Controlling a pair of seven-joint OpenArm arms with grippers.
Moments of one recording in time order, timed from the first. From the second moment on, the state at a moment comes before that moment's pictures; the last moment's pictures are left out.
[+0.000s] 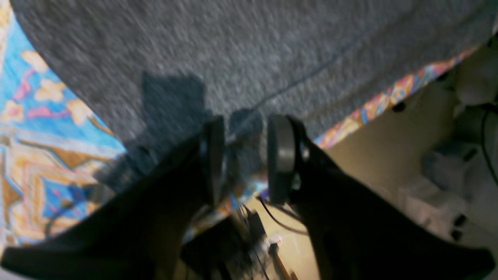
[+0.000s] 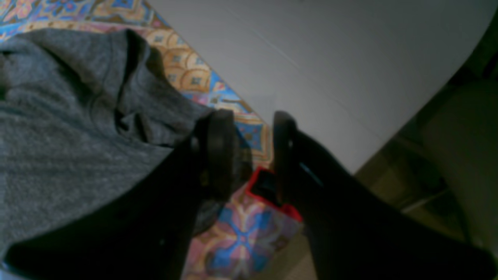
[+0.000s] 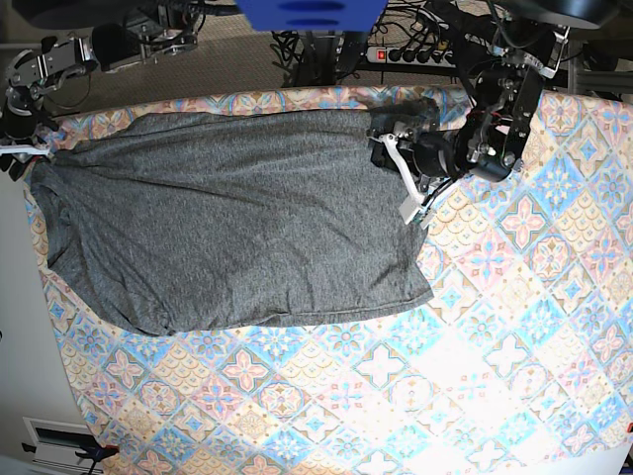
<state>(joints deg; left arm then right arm) 7.4 -26.1 15.9 113.5 -42.8 6.3 68.3 3.6 5.2 80.0 82.4 -6.3 44.2 -18.9</state>
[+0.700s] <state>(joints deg) 20.7 -25.9 15.9 113.5 -16.7 6.3 41.3 -2.7 2.0 74.3 81.3 -6.0 44.9 -18.8</state>
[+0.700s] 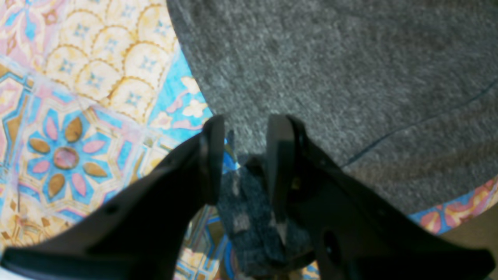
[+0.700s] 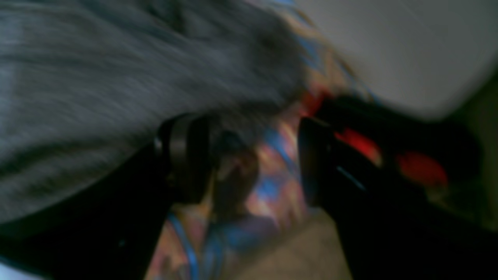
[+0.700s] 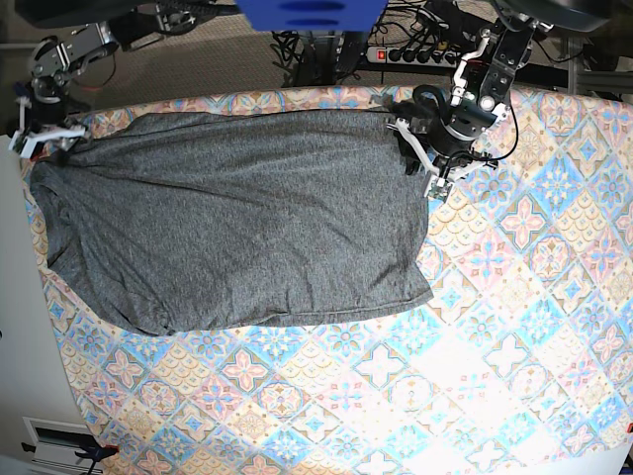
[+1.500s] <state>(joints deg) 20.9 -25.9 15.9 113.5 -16.7 6.3 41.3 -1.3 3.4 74.5 72.1 8.0 44.2 -27.1</state>
